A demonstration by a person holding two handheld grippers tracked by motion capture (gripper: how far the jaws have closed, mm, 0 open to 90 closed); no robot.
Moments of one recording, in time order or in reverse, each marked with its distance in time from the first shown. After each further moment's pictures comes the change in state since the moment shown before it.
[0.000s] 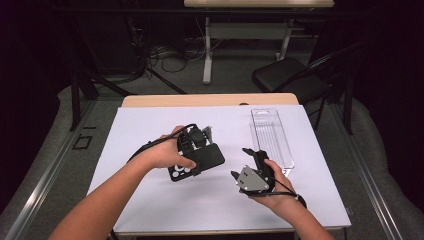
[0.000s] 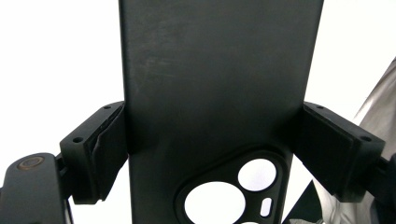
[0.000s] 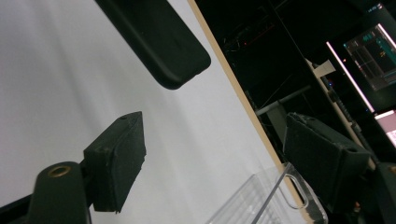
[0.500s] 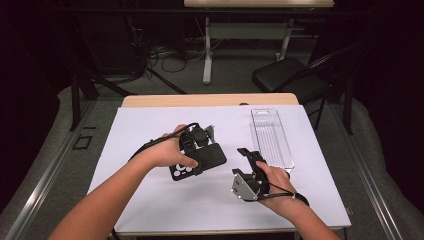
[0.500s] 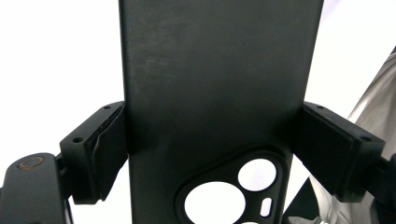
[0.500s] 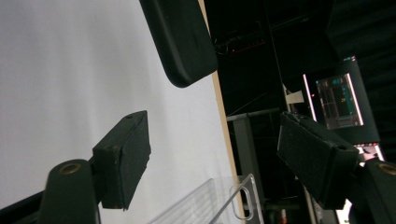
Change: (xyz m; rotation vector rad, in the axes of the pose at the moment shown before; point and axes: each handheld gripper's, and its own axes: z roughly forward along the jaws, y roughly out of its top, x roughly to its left) left arm -0.003 0.005 -0.004 0.008 -0.003 0.010; right arm 0.008 0.005 0.003 0.035 -0.056 -0.296
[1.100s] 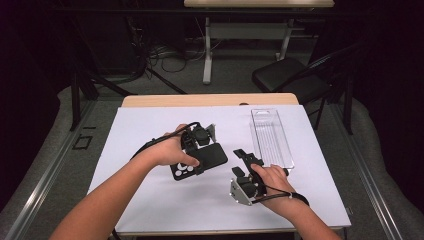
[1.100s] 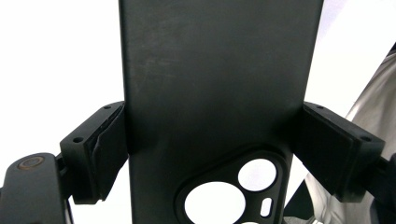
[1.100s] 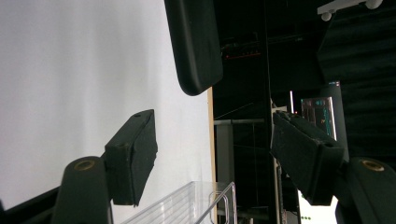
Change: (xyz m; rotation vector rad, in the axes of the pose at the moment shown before) left arm 0.002 0.005 0.001 0.002 -0.023 -0.013; right arm 0.006 0.001 0.006 -0.011 -0.027 -0.186
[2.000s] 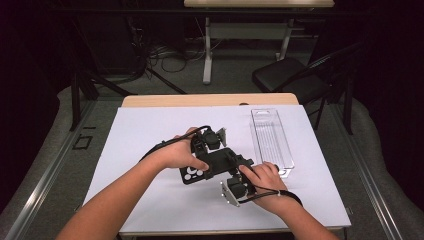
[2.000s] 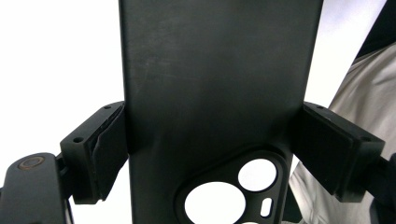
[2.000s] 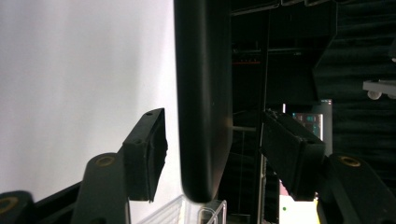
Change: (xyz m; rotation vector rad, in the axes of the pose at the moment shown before) left arm -0.020 0.020 0.003 -0.007 -0.037 0.063; right arm 0.011 0.012 0.023 -0.006 -0.005 -0.137
